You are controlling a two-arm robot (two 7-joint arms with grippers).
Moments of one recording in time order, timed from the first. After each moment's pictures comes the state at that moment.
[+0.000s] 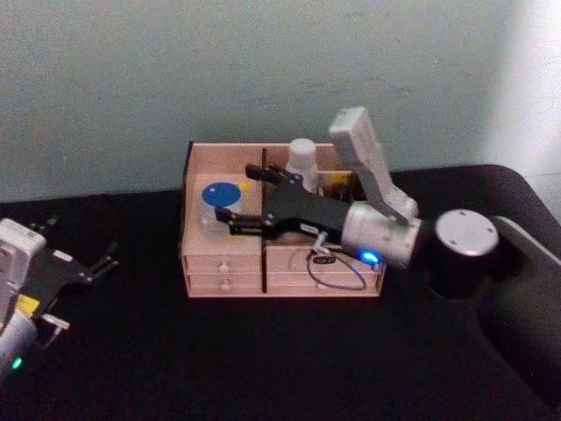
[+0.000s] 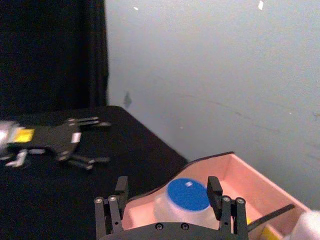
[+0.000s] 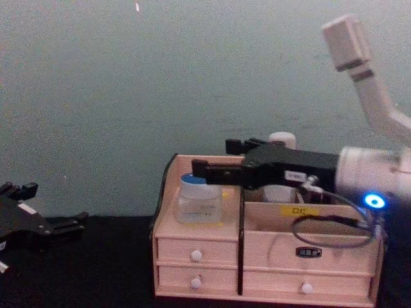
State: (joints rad) left arm -0.20 0.60 0.45 -1.41 -0.25 -0.12 0.03; right arm 0.62 0.25 -0.53 -1.04 0.37 -0.10 0.70
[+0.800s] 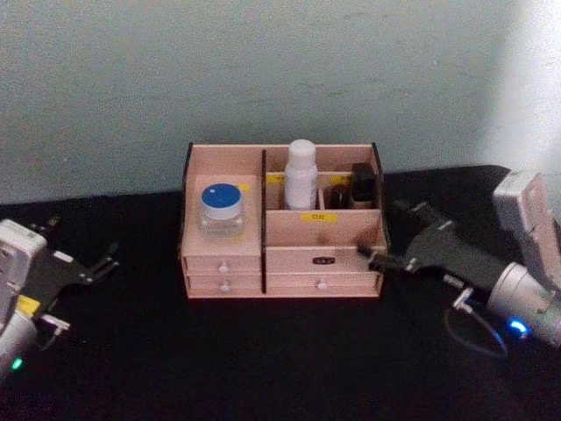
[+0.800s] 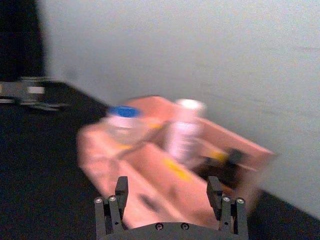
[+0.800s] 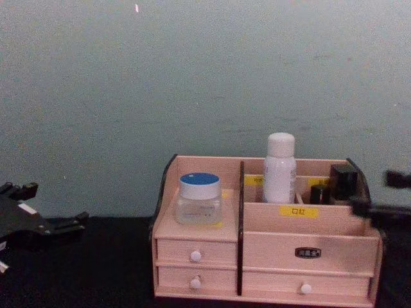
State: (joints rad) left arm -0.20 0.60 0.45 -1.41 -0.25 -0.12 0.03; right arm 0.16 0.61 -0.33 -1.54 0.45 -0.07 0.48
